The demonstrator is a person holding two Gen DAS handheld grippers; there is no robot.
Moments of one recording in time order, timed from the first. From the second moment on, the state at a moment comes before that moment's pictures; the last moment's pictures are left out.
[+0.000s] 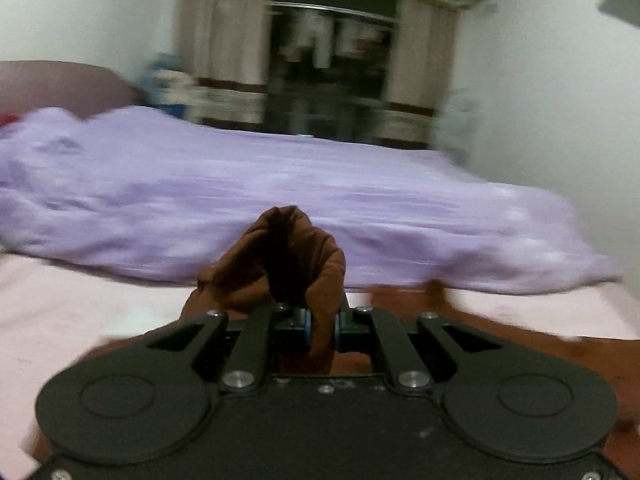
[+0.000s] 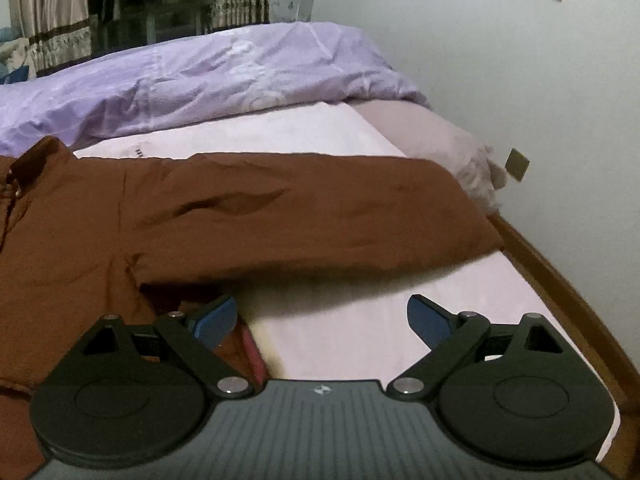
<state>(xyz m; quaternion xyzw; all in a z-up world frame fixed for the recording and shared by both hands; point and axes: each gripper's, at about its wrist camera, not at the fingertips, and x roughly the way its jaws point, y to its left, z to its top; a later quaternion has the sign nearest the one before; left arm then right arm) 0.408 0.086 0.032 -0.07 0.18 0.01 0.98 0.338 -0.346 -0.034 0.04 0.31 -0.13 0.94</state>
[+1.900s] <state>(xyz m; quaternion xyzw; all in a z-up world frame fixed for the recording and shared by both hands) 0.418 -0.045 -0.001 0.06 0.23 -0.06 0.97 0.363 -0.343 -0.059 0.02 0.37 -0.16 0.91</state>
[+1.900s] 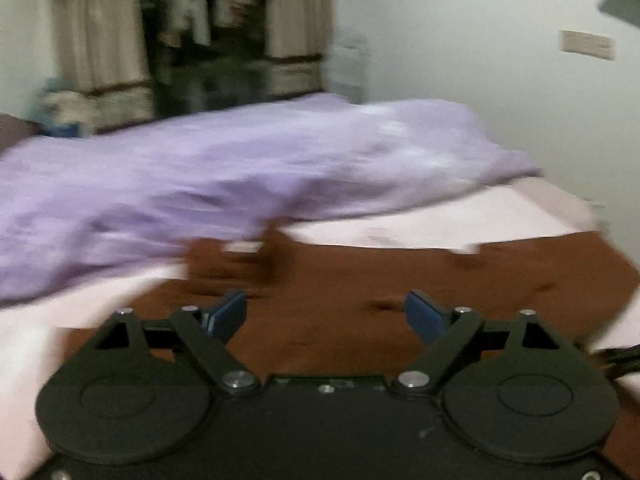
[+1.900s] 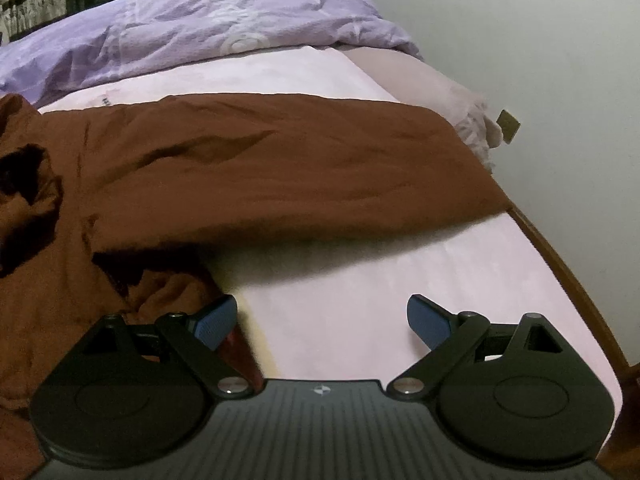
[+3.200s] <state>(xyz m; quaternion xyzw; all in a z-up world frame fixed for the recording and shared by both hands) 0.354 0.127 -0.098 0.09 0.39 0.12 0.91 0.429 -0.603 -0.073 0.43 0.31 -0.21 0.82</state>
